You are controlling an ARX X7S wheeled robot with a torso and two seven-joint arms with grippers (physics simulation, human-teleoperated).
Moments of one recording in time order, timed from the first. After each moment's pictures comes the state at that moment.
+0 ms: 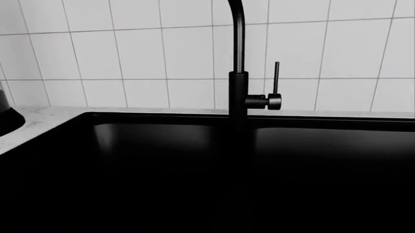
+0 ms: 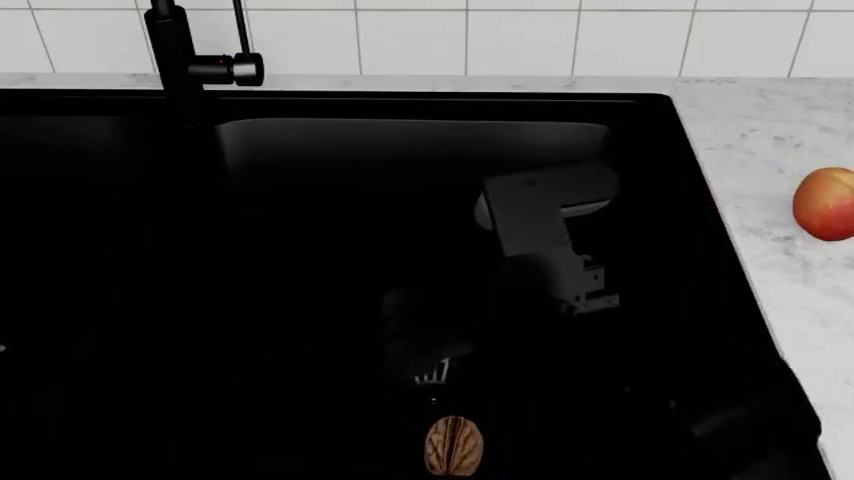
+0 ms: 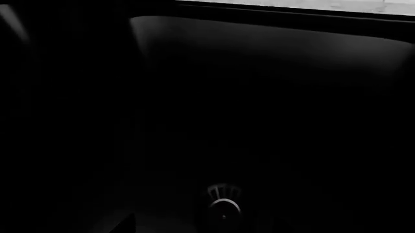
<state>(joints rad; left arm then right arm) -0.39 -0.37 -0.07 0.54 -0.48 -0.93 -0.34 1.02 0.36 -0.55 0.23 0.99 0.99 0.22</state>
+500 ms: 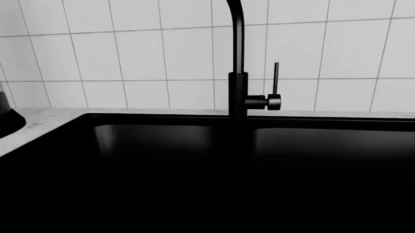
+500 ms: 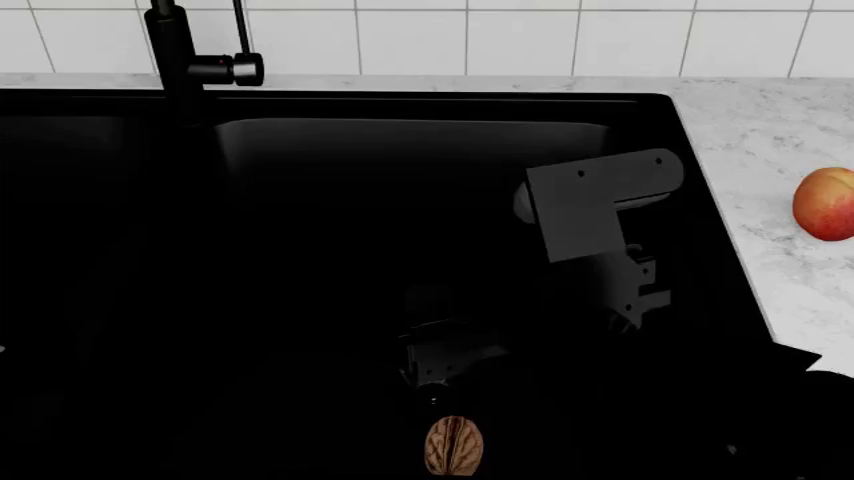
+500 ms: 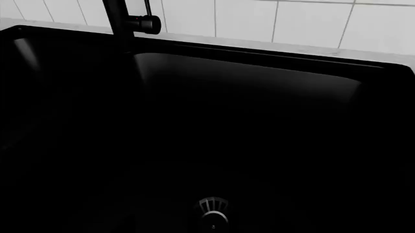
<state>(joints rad) -0.38 -0.38 -0.07 0.55 -0.48 -0.94 -0.34 0.94 0.48 -0.41 -0.09 1.16 1.08 0.41</state>
